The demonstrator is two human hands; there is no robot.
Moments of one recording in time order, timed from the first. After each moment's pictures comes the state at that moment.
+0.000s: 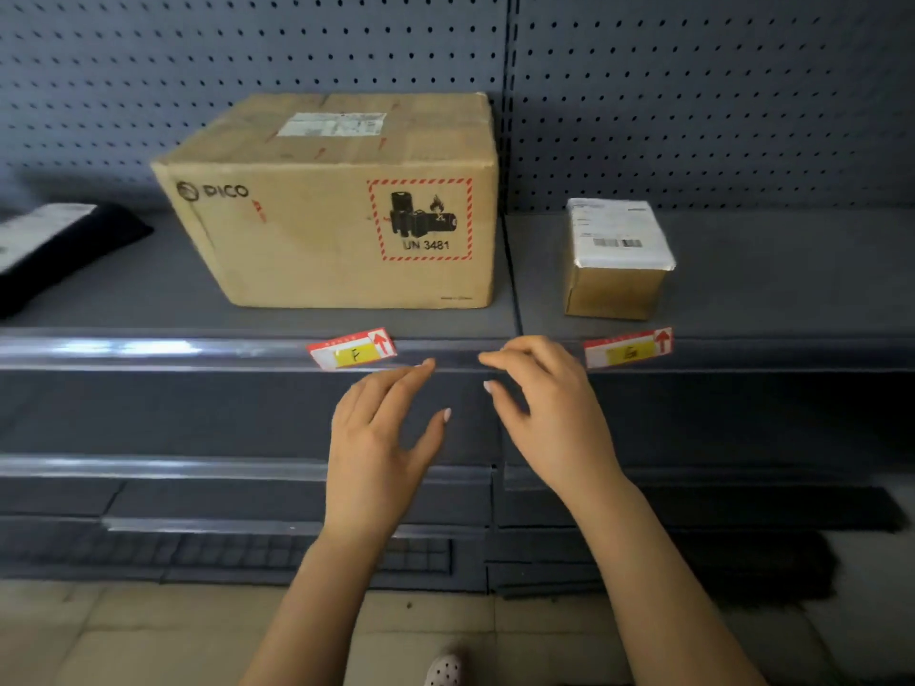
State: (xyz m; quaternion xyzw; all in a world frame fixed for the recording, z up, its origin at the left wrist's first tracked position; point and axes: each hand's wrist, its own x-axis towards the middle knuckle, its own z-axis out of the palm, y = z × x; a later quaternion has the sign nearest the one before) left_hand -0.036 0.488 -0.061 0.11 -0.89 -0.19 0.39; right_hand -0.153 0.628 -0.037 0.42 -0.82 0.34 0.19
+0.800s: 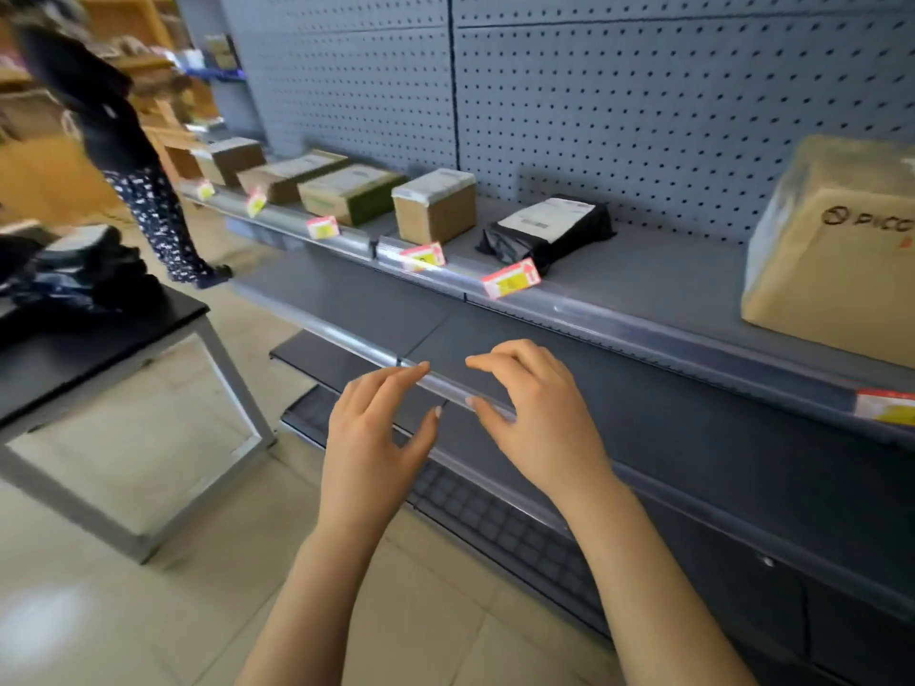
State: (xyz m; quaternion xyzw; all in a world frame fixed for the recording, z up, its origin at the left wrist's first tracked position) left_hand 0.347 0.221 -0.027 0.37 -0.81 -0.13 0.44; right_hand 0.182 0.281 -0.010 0.64 -0.66 0.38 0.07
